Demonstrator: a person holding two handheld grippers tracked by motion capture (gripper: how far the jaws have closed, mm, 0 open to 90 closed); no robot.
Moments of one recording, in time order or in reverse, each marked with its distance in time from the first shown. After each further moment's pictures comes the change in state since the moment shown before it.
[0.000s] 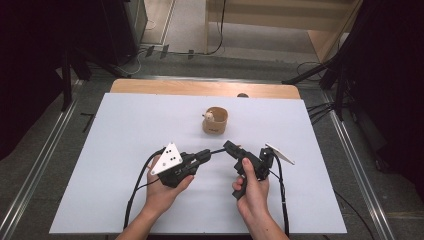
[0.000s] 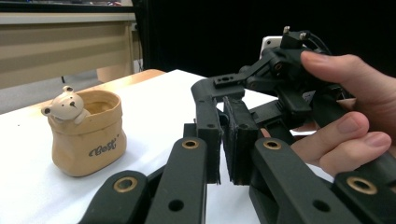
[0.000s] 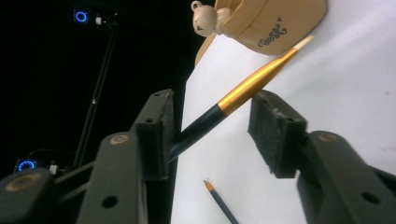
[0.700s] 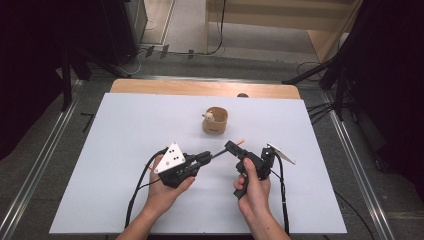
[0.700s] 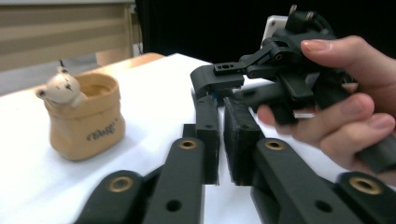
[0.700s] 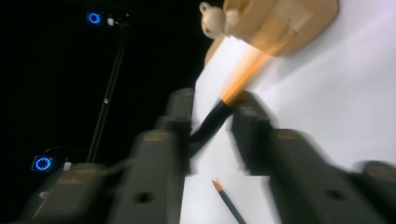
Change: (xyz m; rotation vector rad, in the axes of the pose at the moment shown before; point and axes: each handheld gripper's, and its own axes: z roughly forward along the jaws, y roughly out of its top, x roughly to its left) left arm -0.001 -0.002 0.006 0.081 -0.004 -0.028; right arm -0.001 0.004 -0.004 -0.015 0.046 -0.021
